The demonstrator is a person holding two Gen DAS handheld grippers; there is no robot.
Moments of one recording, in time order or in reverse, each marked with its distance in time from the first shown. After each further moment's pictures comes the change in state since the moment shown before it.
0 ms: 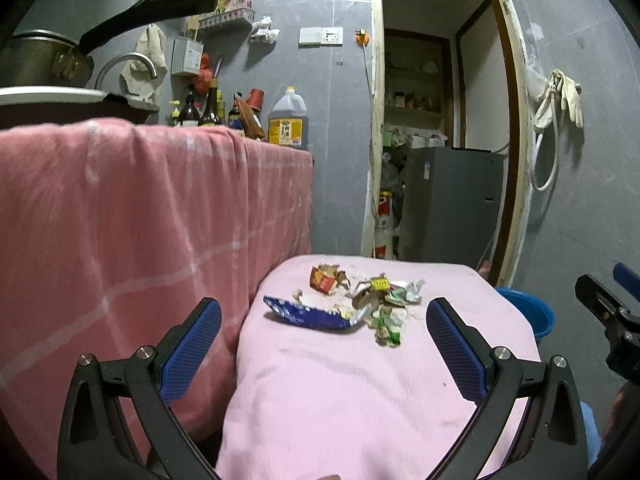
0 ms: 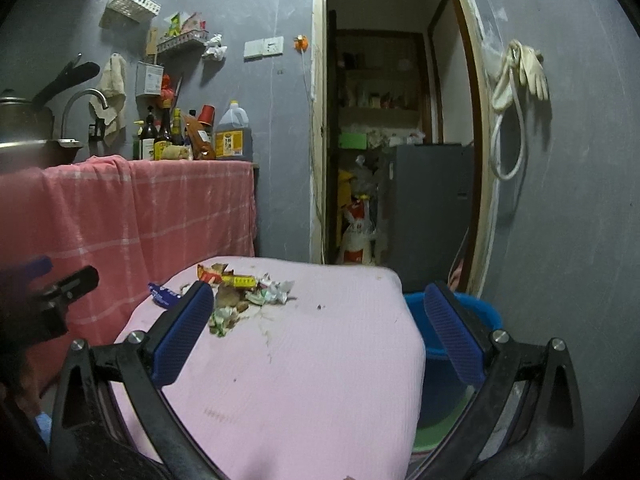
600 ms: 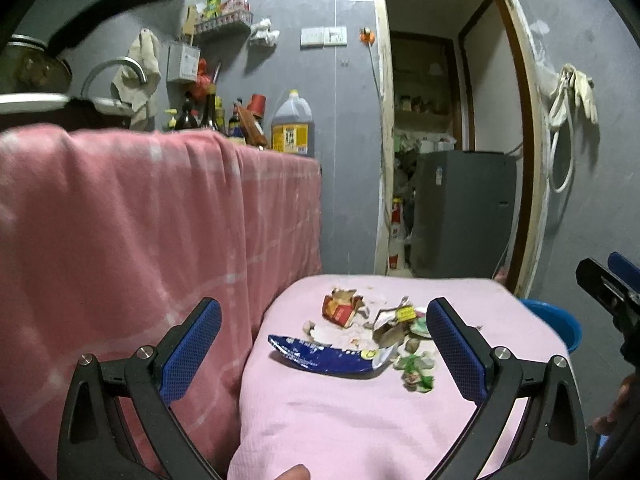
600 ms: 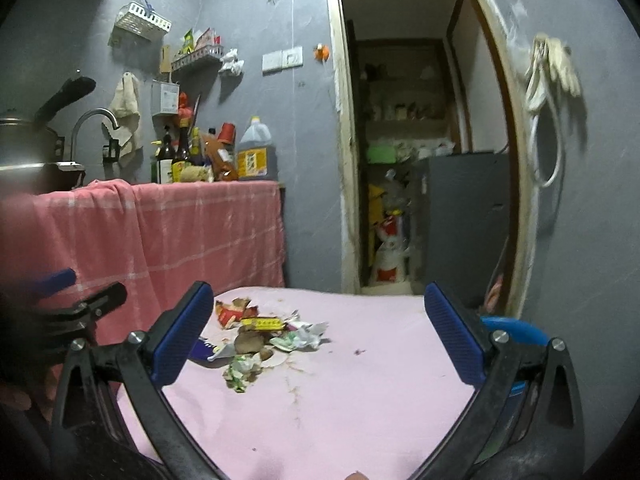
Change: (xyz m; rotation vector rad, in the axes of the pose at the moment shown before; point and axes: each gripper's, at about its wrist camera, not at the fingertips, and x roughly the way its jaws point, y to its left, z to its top) left arm 0.070 0.012 0.010 0.028 -0.009 0.037; right arm 0.084 0.008 0.009 0.073 -0.013 0.146
